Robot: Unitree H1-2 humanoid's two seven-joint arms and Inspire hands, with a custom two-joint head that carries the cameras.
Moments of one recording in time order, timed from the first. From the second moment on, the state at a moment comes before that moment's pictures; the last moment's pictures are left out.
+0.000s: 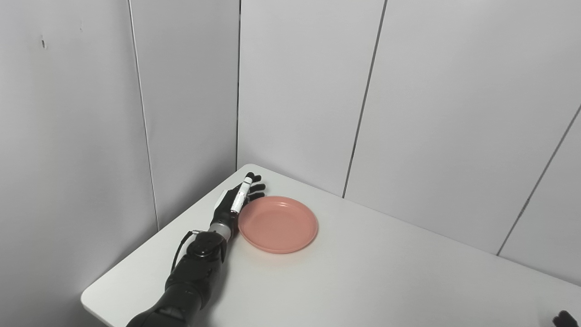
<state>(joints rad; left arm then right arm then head) -0.59 0.34 0.22 0.93 -0.19 -0.22 -0.07 -0.19 -0.17 -0.13 0.23 0.26 -0.01 0.20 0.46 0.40</state>
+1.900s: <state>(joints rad) -0.54 0.16 0.10 0.71 -0.19 -0.09 -0.17 -0.11 0.03 -0.03 -0.01 0.08 0.16 -0.02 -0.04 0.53</state>
